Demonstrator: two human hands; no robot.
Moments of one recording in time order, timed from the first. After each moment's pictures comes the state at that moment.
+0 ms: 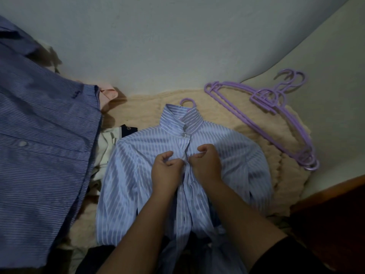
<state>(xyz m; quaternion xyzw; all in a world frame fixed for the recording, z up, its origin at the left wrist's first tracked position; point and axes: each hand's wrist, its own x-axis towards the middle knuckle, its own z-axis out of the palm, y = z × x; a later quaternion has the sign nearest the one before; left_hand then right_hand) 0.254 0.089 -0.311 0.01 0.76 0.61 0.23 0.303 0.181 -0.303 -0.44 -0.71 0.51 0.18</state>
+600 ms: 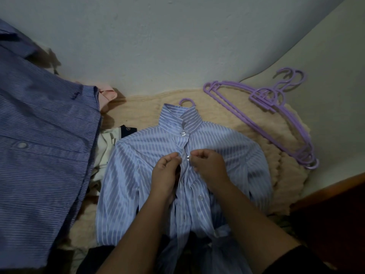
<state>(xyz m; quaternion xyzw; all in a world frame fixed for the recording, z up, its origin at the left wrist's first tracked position) 0.261 0.089 -0.306 -0.06 0.62 0.72 0.32 0.312 0.188 -0.305 -0.40 -0.63 0.65 0.17</state>
